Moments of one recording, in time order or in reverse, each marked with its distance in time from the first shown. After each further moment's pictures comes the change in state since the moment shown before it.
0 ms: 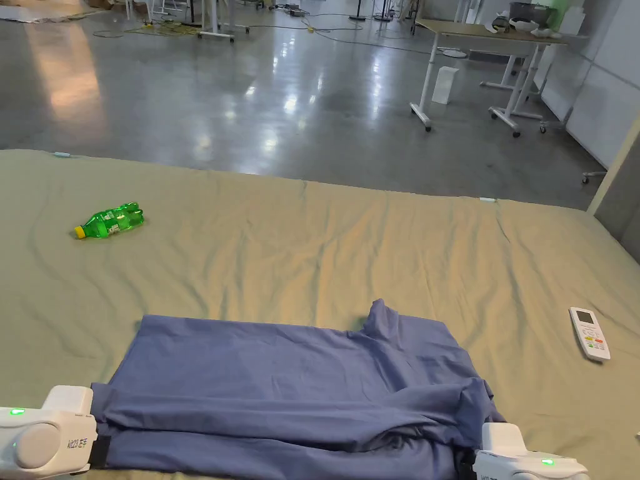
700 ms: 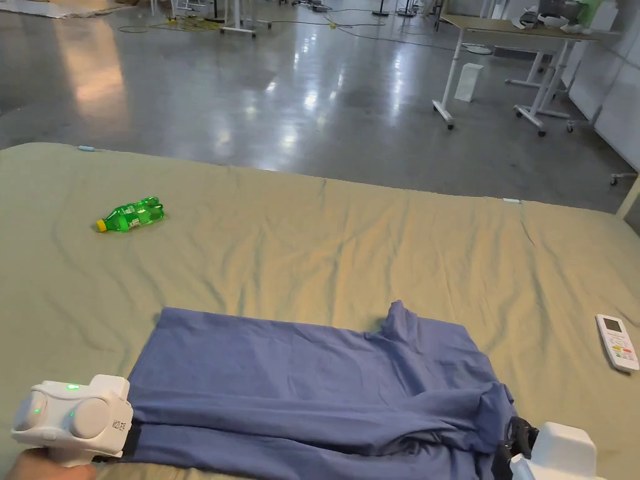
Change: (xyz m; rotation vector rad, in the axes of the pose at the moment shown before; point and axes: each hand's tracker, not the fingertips) left arm 0.021 0.013 -0.016 -0.114 0.042 -0.039; right arm -0.041 -0.003 0.124 0.500 -0.145 -0.149
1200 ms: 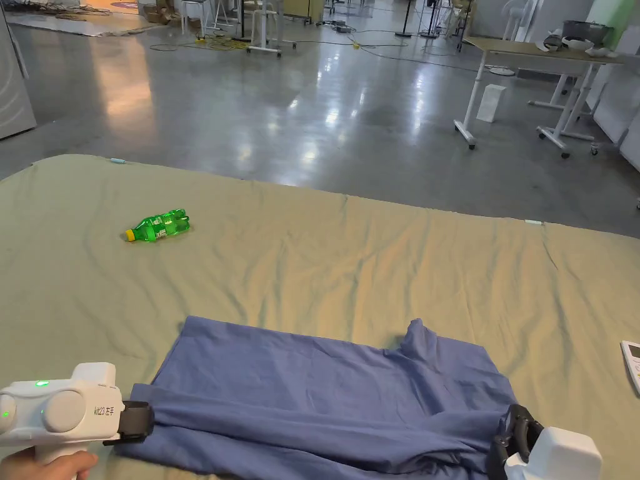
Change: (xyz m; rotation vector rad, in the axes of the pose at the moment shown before) left arm -0.046 0.009 0.011 0.108 -0.083 0.223; right arm -0.039 0.020 0.030 0.215 0.044 0.006
